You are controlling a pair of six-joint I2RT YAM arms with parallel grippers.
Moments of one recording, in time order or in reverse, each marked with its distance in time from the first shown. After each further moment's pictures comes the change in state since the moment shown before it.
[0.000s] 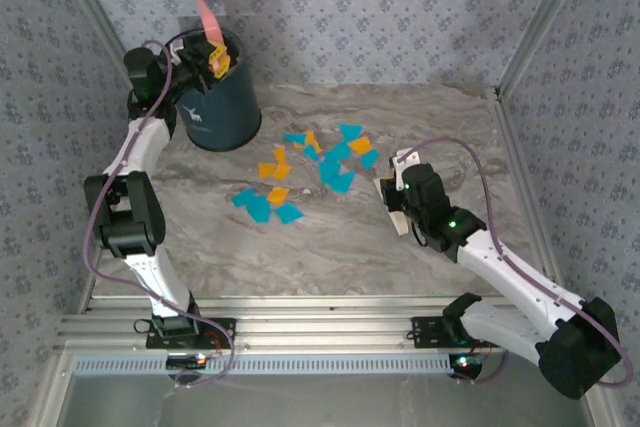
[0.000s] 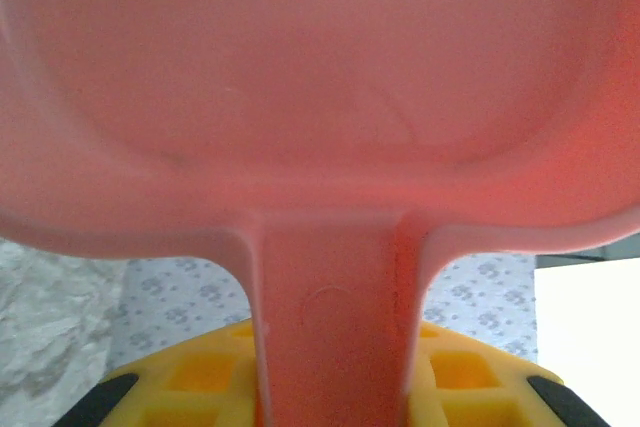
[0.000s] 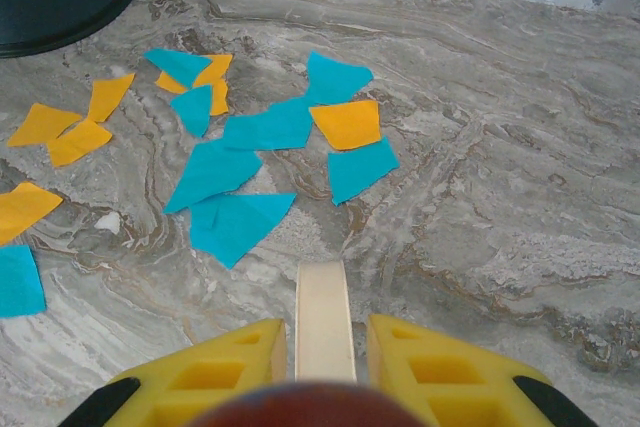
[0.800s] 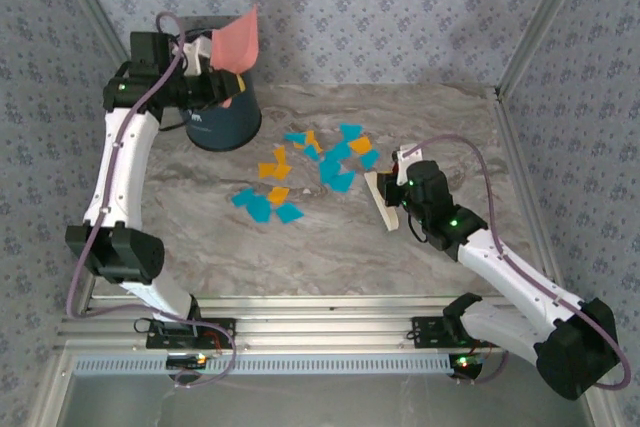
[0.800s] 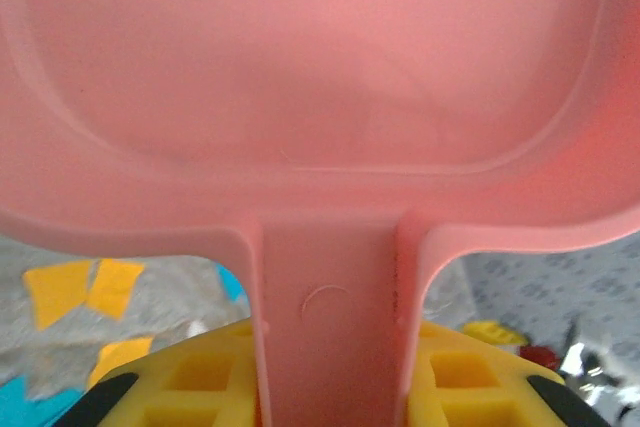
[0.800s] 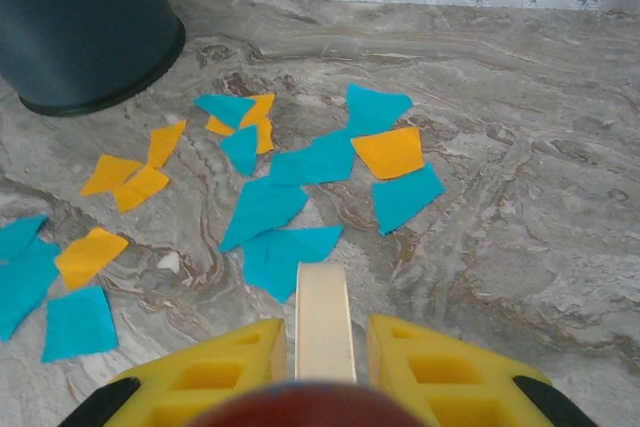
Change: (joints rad) left arm -0.151 -0.223 0.314 -1.303 -0.274 1.335; right arm -0.044 0.005 -0.005 0.094 -0.118 0.094
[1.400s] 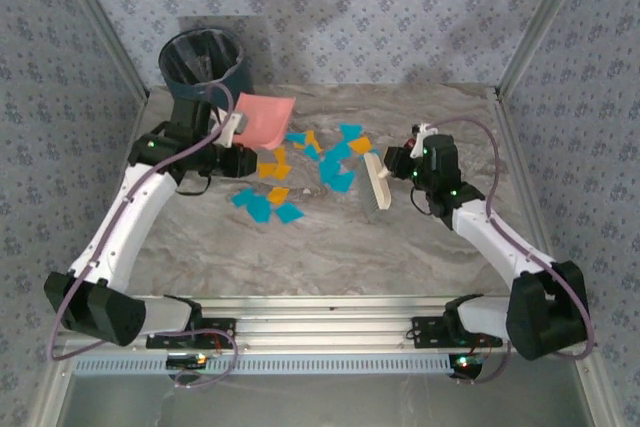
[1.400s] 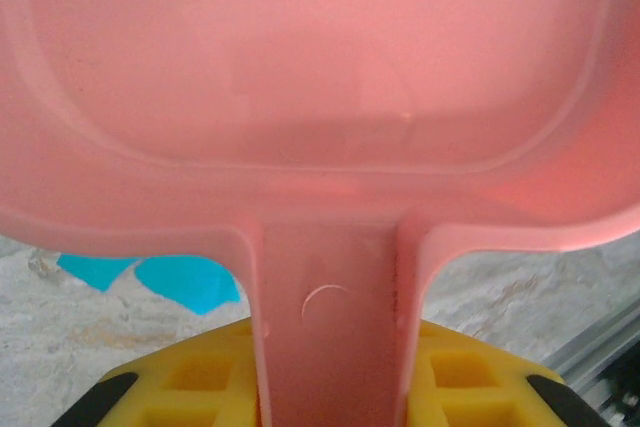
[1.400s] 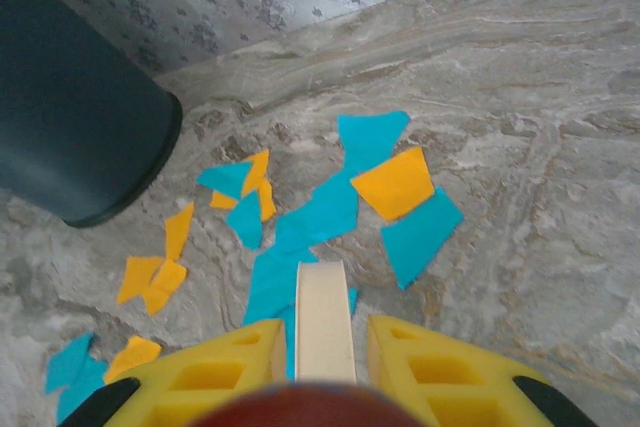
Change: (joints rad) left arm -0.245 -0.328 -0.519 -0.023 -0.337 0.237; right arm -0.251 0.254 0.092 0.179 -0.272 0.220
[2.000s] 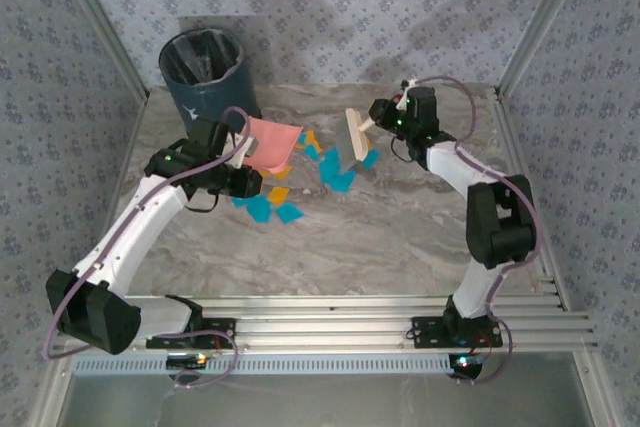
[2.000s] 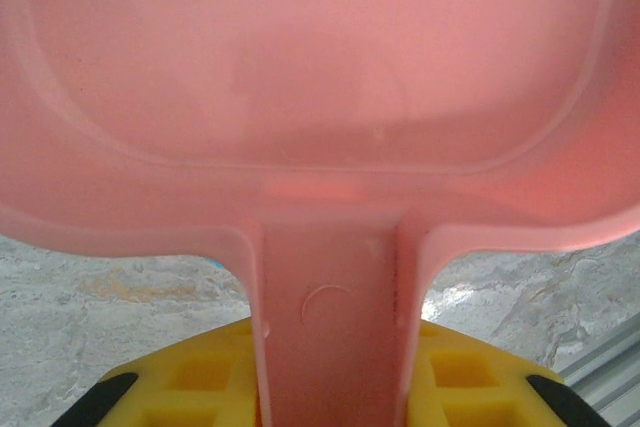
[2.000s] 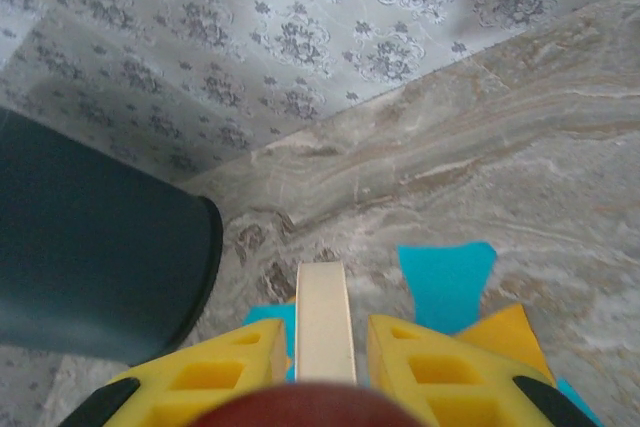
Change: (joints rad) left arm -0.063 -0.026 -0.133 0.027 -0.099 0.008; right arm -0.048 0.549 0.468 0.146 -0.092 0.204
